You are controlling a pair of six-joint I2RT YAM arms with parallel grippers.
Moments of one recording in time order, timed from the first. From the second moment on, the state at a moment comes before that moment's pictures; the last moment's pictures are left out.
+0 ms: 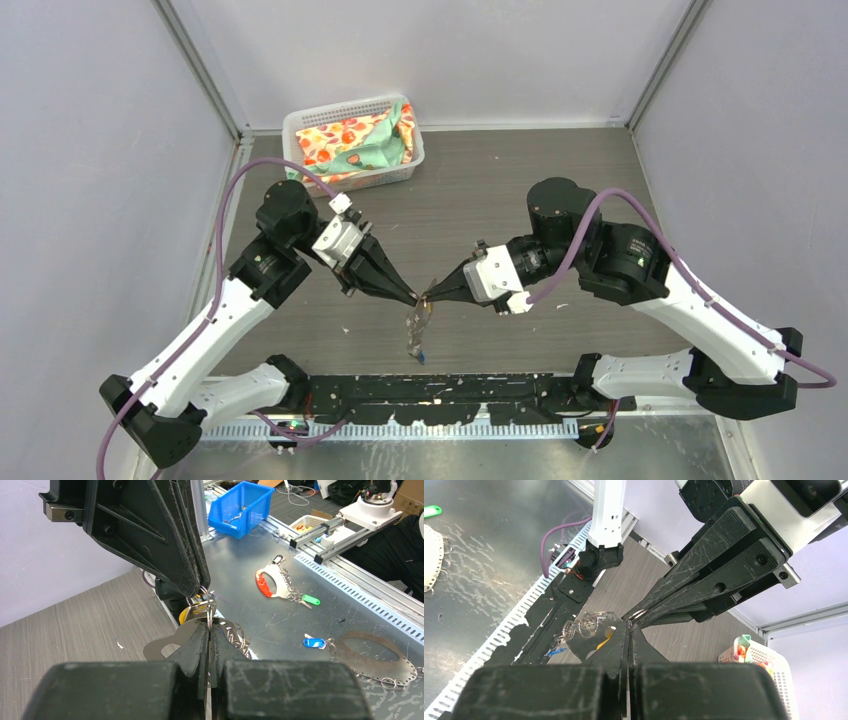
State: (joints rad) left arm -0.65 0.99 1.09 0.00 1.47 0.02; right arm 1.07 1.13 1.57 -0.74 -0.75 -0.75
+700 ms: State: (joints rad) left arm -0.65 0.99 1.09 0.00 1.47 0.02; right arm 1.07 1.15 1.57 -0.69 -0.75 -0.74
